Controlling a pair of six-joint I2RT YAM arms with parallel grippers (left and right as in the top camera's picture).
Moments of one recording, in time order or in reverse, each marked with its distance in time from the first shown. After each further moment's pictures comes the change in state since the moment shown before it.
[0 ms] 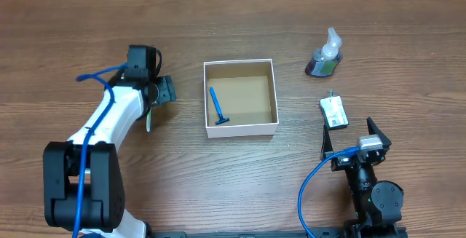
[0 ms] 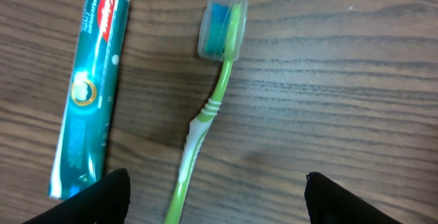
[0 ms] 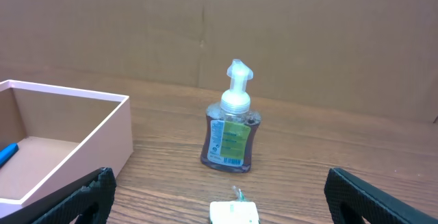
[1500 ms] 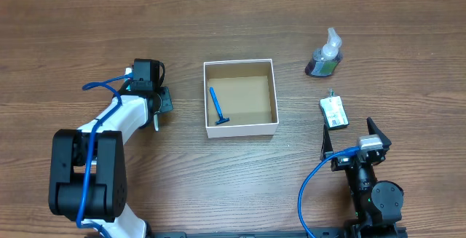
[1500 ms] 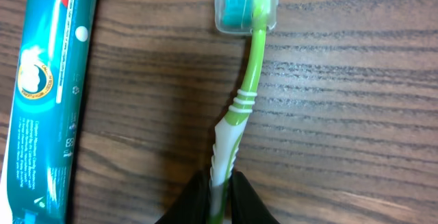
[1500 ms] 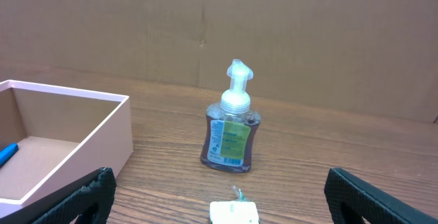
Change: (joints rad) left arm 0.000 0.063 -0.100 0.153 -0.022 0.023; right arm 0.000 0.000 0.000 0.000 0.000 0.000
